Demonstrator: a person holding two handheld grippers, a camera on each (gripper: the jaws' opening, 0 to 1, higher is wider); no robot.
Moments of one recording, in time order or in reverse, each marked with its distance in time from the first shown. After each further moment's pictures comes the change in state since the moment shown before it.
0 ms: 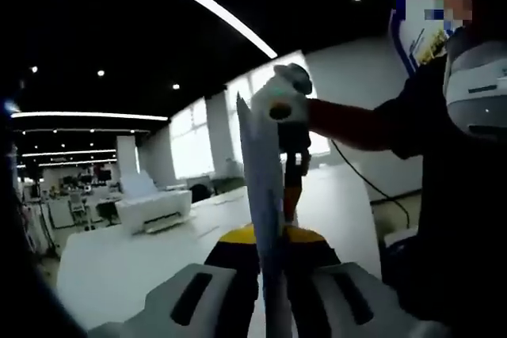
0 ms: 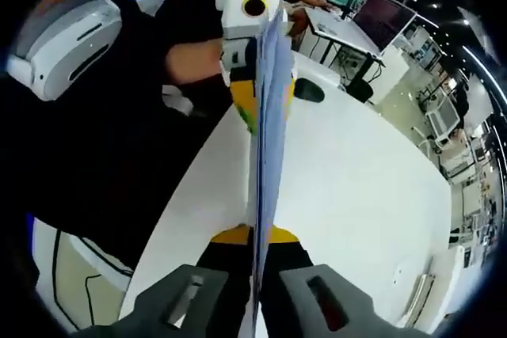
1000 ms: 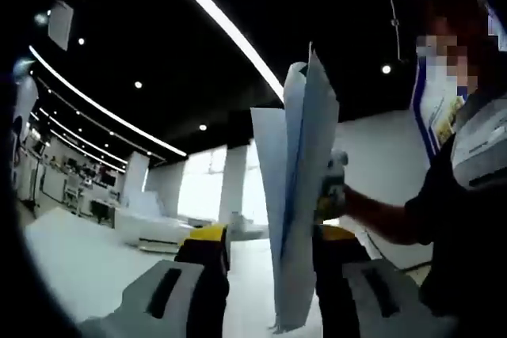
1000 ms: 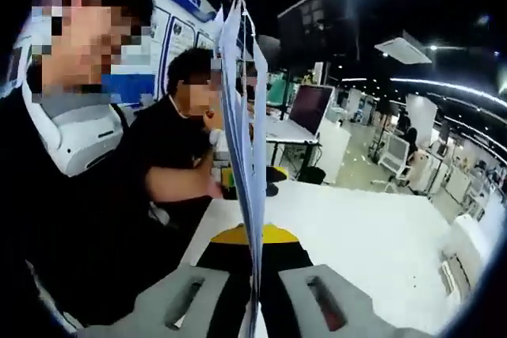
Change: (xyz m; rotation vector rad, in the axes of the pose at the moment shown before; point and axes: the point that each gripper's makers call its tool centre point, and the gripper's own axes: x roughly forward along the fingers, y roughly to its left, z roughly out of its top) left arm -0.007 0.039 0.020 -0.219 -0.358 0.061; right arm -0.066 0.003 0.025 0.248 -0.733 -0.204
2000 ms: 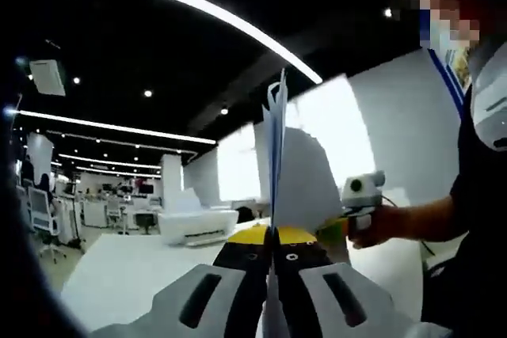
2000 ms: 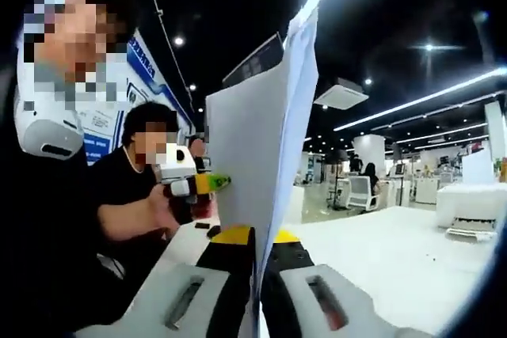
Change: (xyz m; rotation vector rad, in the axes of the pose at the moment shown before) left arm -0.004 0.009 -0.013 0.233 0.195 0.171; right arm 0.031 -0.030 -0.054 0.066 -0.398 -0.270
